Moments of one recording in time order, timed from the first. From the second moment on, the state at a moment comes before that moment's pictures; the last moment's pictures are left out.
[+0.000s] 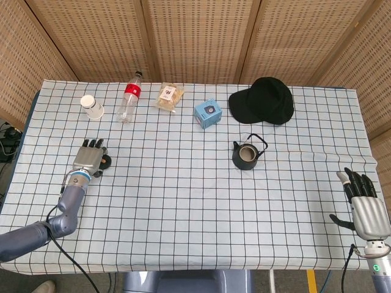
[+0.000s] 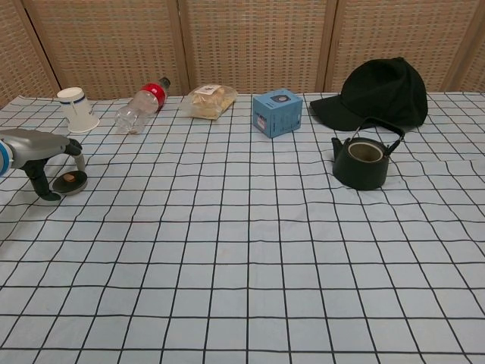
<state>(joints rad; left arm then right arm) -0.81 -1.55 -0.11 -1.13 0.62 0.76 0.64 0.12 -1.18 0.07 -1.44 -1.49 1.44 0.11</state>
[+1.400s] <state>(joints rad) -1.10 -1.67 -0.23 -1.22 0.55 0.81 0.80 0.12 -1.16 0.08 -1.42 -1.46 1.40 0.17</state>
